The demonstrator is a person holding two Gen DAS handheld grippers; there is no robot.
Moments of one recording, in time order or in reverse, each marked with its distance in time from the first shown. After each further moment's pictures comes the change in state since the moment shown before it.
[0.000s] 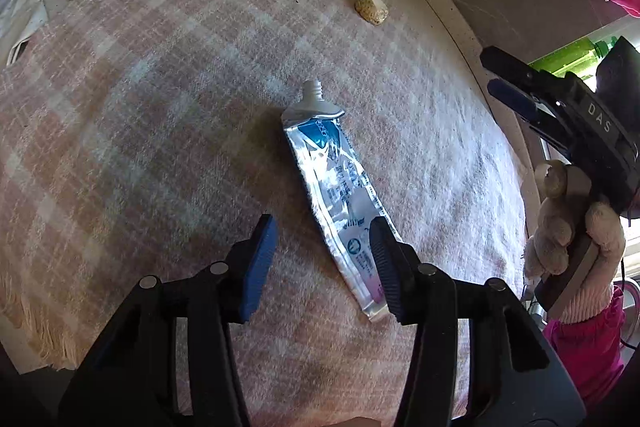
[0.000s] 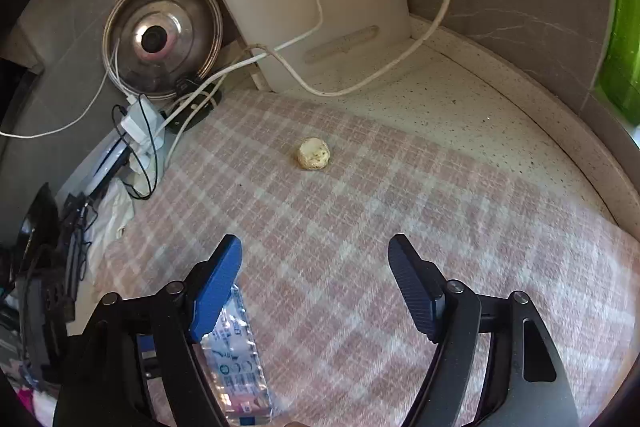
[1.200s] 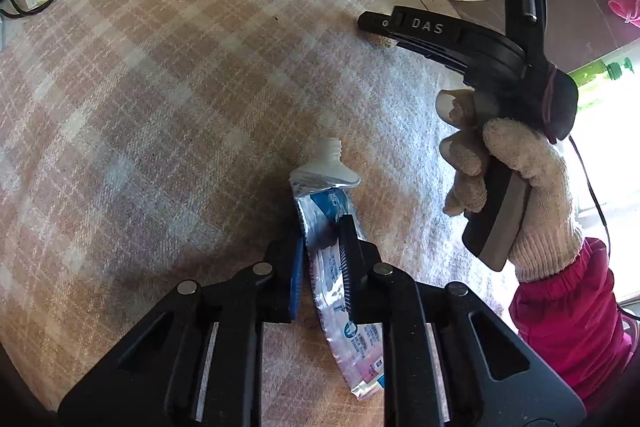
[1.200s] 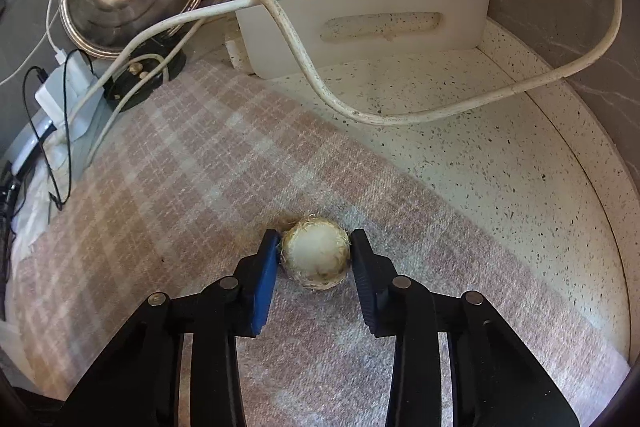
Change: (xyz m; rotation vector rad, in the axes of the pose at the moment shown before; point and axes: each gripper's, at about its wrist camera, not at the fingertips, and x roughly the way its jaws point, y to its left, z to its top) left arm 0.049 -0.023 0.040 -0.019 -0.036 -0.027; right arm 0.129 0.009 0.058 -0.159 0.063 -0.098
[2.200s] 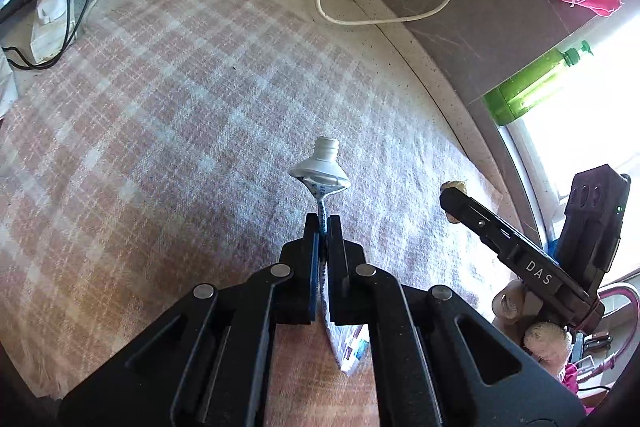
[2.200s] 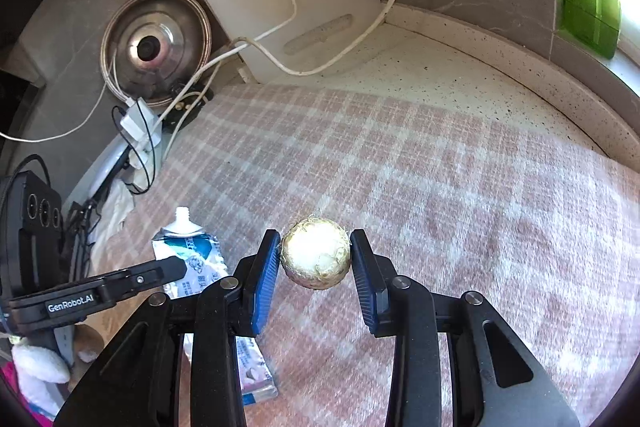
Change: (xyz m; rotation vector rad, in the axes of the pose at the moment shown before) left arm -0.051 -0.029 -0.013 0.105 -0.107 -0.040; right arm -0.150 -0.025 -0.132 0.258 -0.122 0.095
